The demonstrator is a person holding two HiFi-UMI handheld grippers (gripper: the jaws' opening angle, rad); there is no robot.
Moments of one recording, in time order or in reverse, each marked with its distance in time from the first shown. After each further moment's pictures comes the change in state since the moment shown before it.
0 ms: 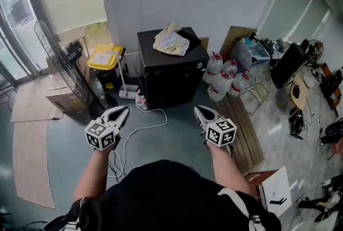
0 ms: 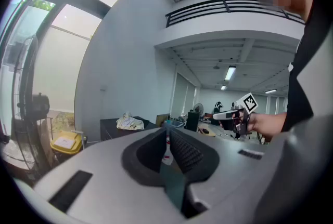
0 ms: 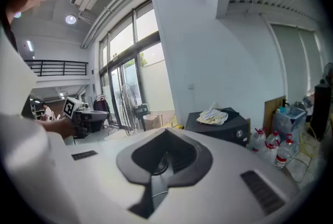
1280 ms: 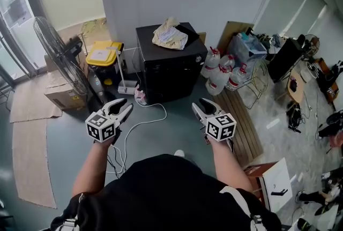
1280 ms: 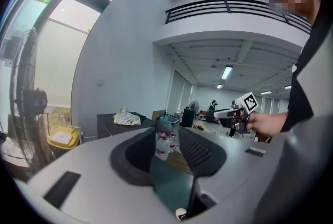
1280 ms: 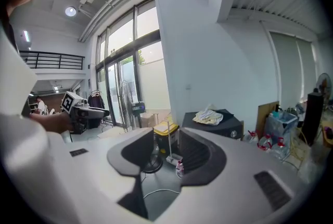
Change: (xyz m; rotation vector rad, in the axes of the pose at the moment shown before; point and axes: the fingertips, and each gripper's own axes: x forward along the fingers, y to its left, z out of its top) left arm -0.018 -0.004 -0.009 -0.016 0.047 -0.053; right arm -0.017 0.025 -0.008 -0.034 0.009 -0.074
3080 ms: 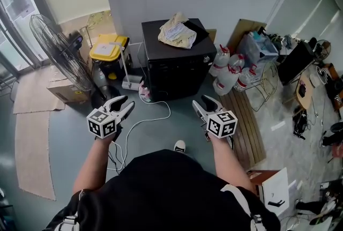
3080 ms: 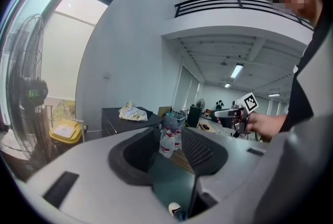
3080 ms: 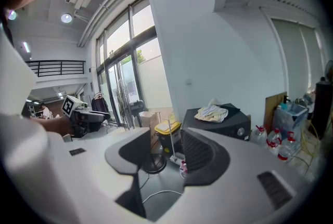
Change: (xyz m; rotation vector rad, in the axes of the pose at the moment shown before) left arm 0.061 0.052 -0.011 -0.057 0.043 0.057; right arm 0.078 -0.058 -0.001 0.050 0.027 0.068
